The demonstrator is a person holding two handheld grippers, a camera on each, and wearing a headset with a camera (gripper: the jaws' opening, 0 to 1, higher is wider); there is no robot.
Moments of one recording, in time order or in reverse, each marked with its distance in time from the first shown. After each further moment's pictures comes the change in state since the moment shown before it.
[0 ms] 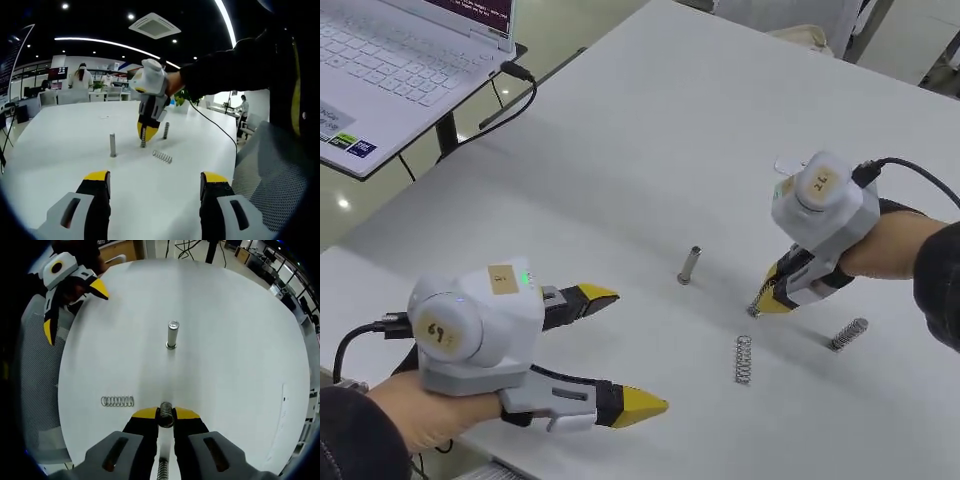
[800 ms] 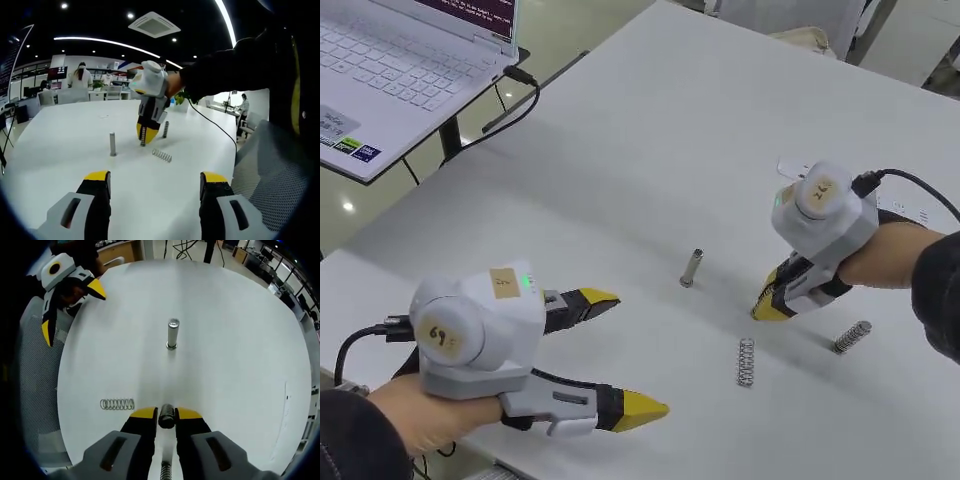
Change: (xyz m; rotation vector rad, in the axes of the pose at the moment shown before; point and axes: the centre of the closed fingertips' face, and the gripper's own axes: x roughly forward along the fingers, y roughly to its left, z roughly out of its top) left arm -0.002 0.000 -0.001 0.004 0.011 -0.001; right arm 0.004 0.005 0.000 0.021 -0.024 0.004
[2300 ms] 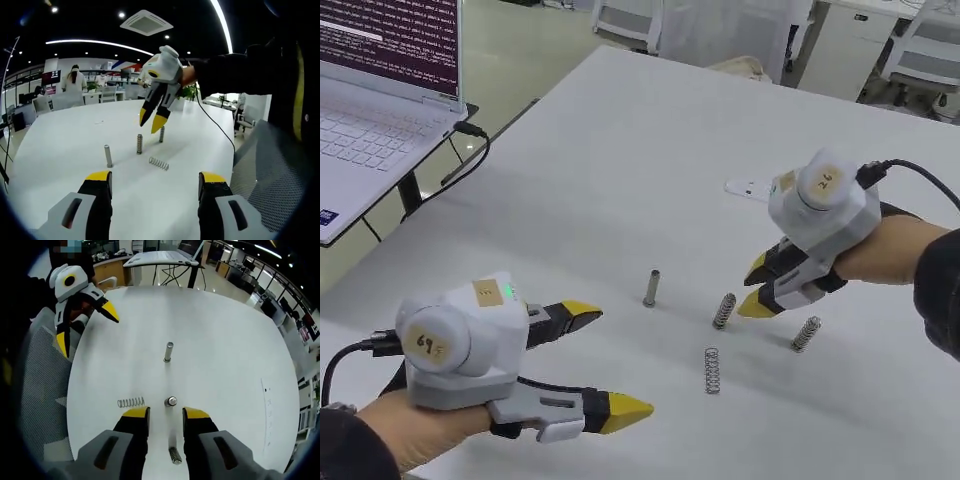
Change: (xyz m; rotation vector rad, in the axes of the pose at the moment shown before) left arm 0.009 -0.008 0.025 0.058 0.026 -0.030; right arm -0.067 0.012 0.003 0.047 -0.177 -0.130
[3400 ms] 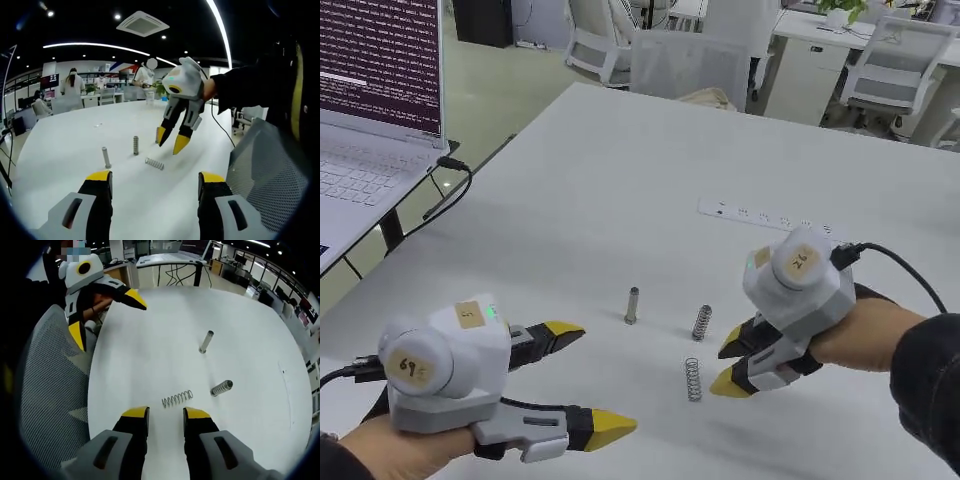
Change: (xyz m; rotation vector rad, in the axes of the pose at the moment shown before) left arm -0.013 -0.013 0.004 0.028 -0.003 -0.001; right arm 0.021 0.076 -0.019 0.112 -0.042 0.043
